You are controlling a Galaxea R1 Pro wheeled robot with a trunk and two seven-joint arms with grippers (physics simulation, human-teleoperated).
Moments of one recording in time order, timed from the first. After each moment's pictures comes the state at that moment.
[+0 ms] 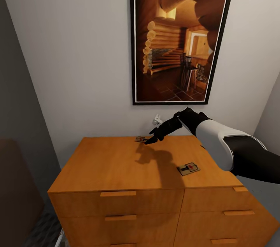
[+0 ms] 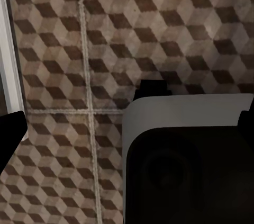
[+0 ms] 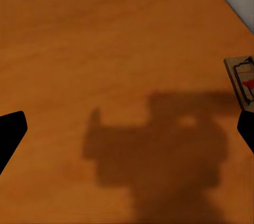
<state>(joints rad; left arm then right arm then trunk) -0.21 0.01 -0.03 0.07 0.00 -0.08 0.12 -1.47 0.06 0.05 -0.02 0.59 0.21 1.25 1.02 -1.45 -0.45</state>
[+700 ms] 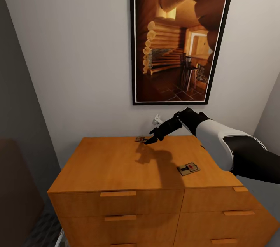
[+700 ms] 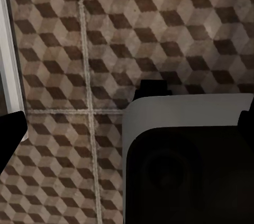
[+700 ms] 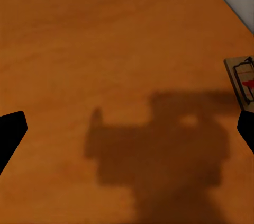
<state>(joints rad) -0.21 0.01 -0.03 0.07 0.00 -0.08 0.12 -1.47 0.06 0.05 -0.02 0.59 0.21 1.25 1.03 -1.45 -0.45</state>
